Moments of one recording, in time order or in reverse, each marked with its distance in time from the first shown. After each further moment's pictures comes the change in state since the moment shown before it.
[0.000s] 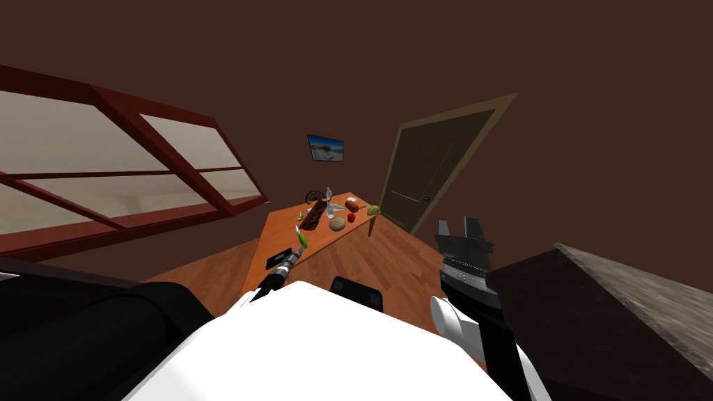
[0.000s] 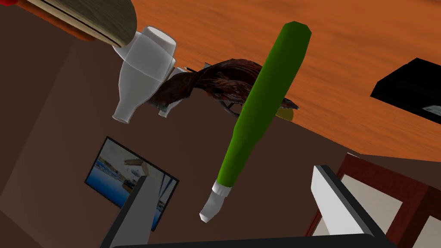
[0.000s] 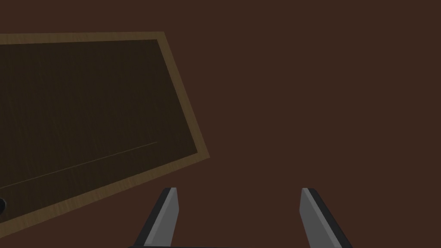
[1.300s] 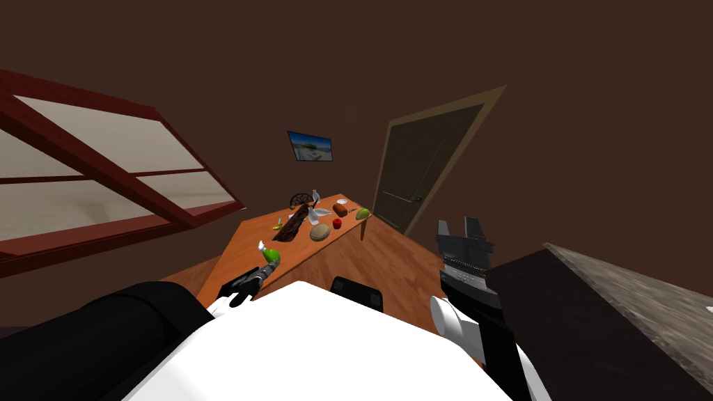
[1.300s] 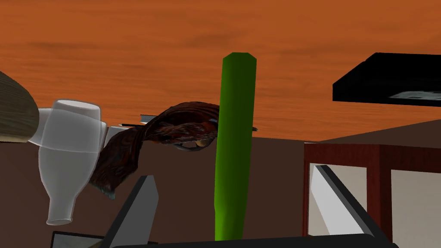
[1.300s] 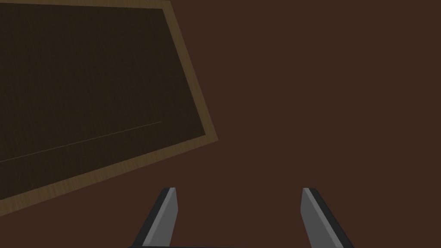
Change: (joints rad) left arm -0.041 0.129 0.150 0.243 -0.074 0.204 -0.027; right arm 0.000 0.000 0.000 0.000 0.000 0.000 0.000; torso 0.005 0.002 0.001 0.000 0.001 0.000
